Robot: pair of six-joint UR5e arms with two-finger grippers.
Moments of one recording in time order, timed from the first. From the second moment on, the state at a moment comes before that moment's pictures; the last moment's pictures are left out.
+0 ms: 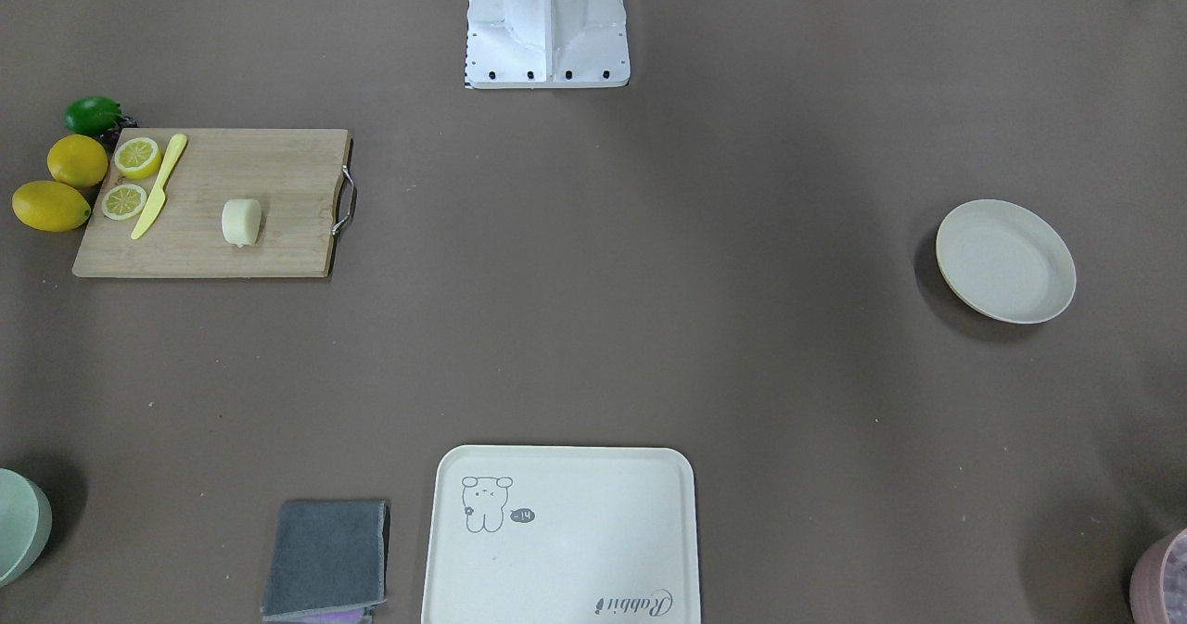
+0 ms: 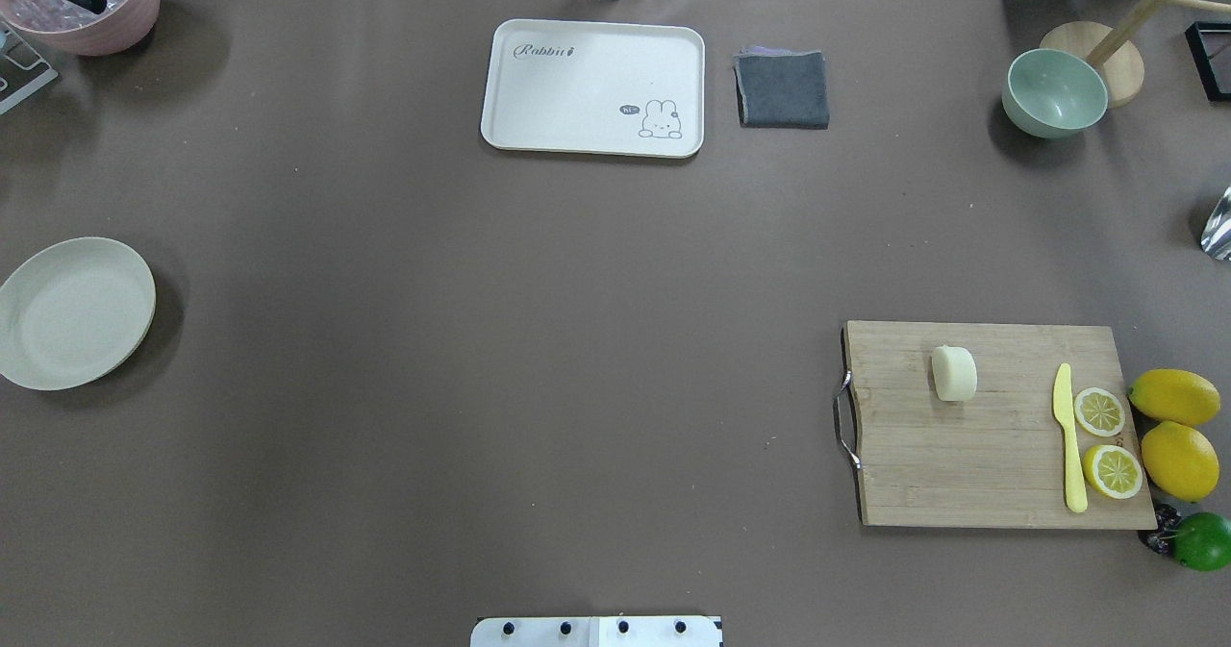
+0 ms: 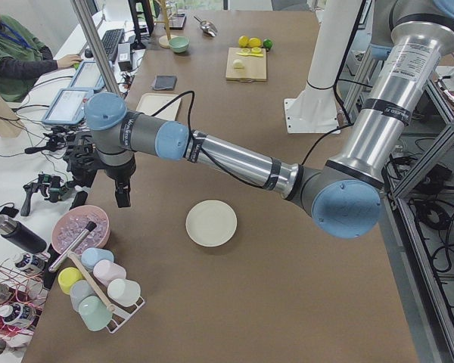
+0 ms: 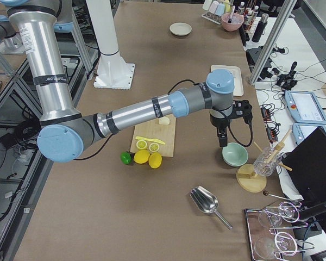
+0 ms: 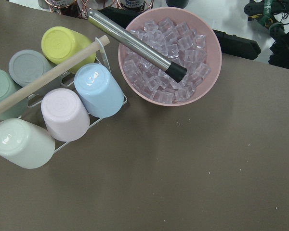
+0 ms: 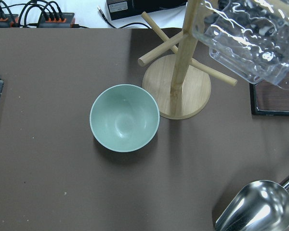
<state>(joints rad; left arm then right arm) -1.61 -1.98 -1.50 -1.47 -2.39 -0.37 1.55 -1.35 1.70 -1.55 2.33 0.26</state>
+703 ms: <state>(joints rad) -1.61 -1.99 -1.52 -1.49 -2.39 -0.37 1.54 -1.34 1.70 -1.54 2.36 0.27</state>
